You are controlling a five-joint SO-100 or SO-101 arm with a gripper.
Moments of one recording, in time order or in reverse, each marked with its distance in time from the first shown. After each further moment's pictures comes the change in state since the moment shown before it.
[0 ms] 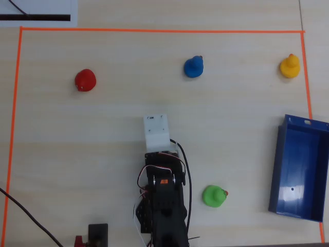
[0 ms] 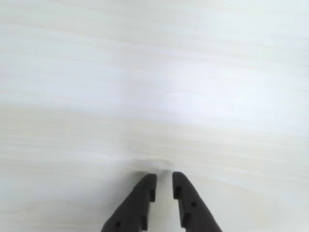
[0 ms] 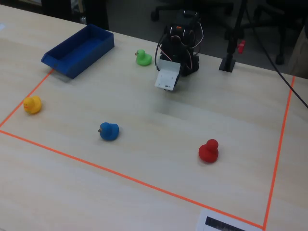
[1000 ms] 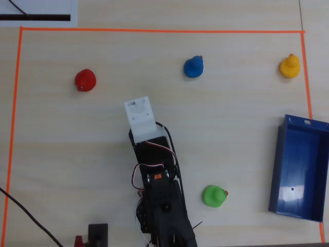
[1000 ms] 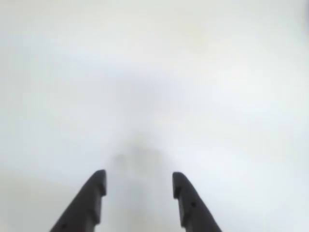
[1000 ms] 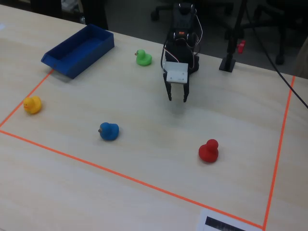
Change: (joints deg) arm -12.1 -15.1 1.1 -45.4 2.5
